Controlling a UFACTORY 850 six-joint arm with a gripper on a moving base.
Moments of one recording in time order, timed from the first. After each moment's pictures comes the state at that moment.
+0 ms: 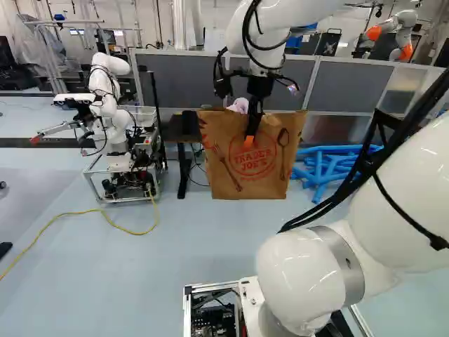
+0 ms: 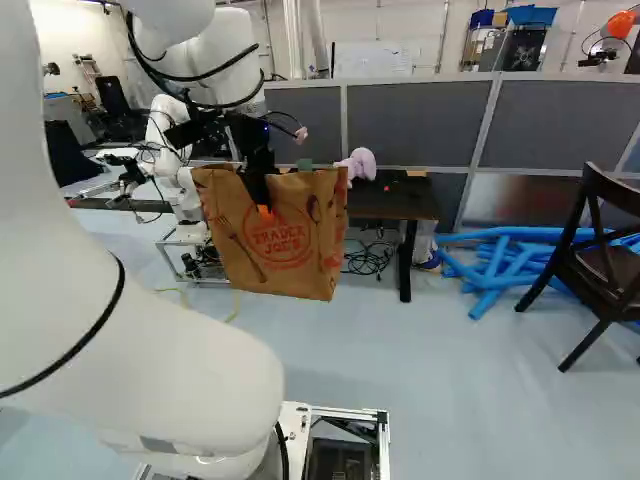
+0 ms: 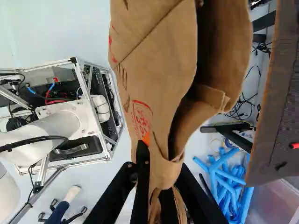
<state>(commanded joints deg) 3.7 11.8 -53.6 1.6 -59.3 -77.6</state>
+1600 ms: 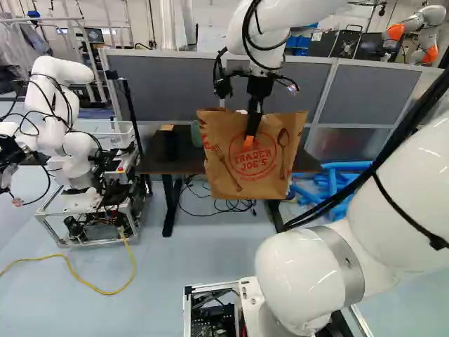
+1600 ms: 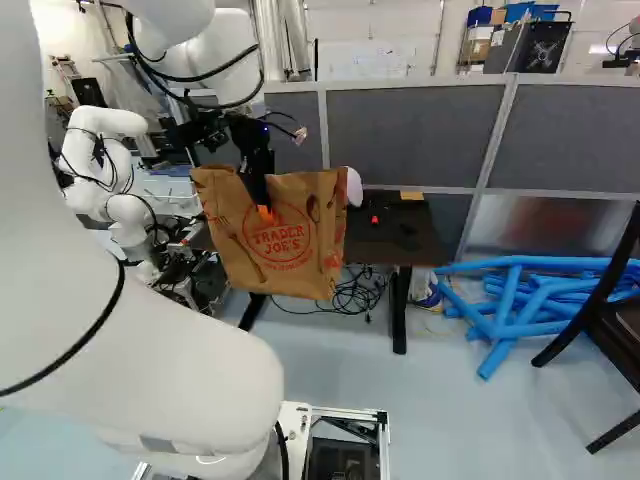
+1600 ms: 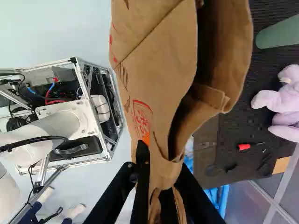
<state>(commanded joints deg) 3.7 11.8 -53.6 1.6 -59.3 -77.6</state>
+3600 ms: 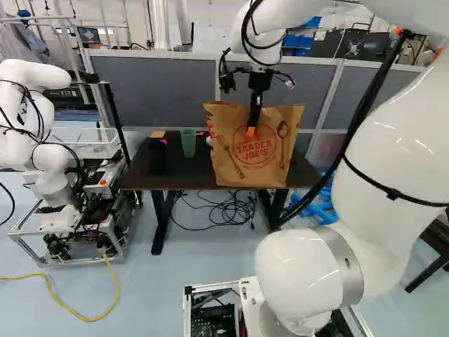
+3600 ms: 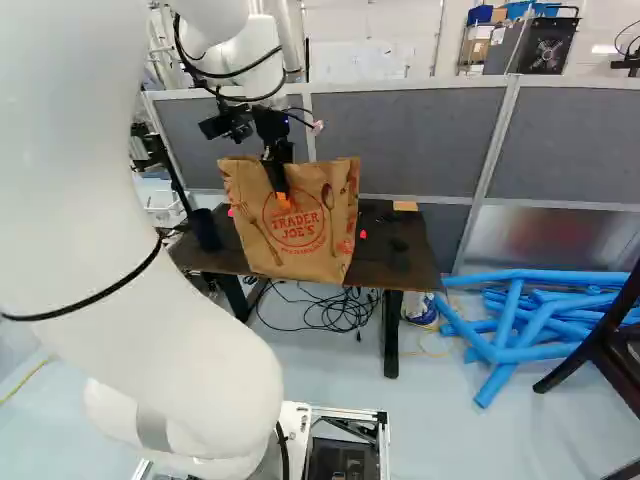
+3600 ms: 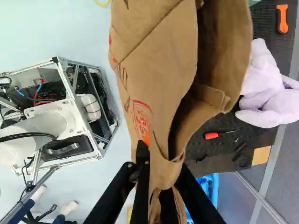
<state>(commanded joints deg) 0.2 -0.2 -64.8 0.5 -59.3 -77.6</state>
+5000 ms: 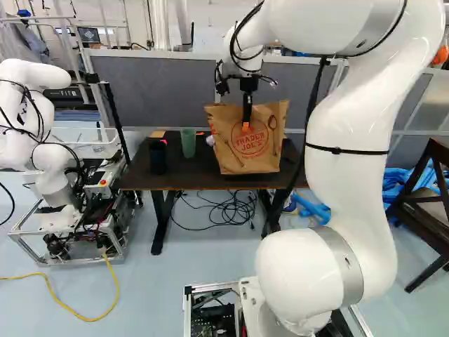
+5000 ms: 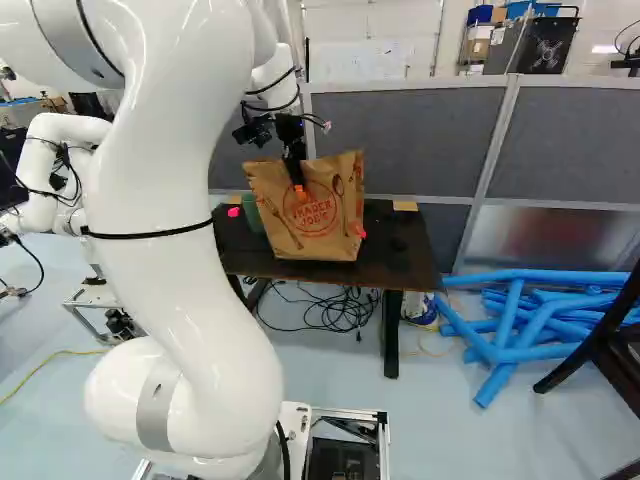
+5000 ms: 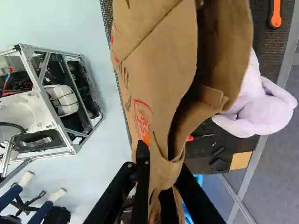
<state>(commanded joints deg) 1.3 -20.3 -83.0 -4.1 -59.3 -77.6</state>
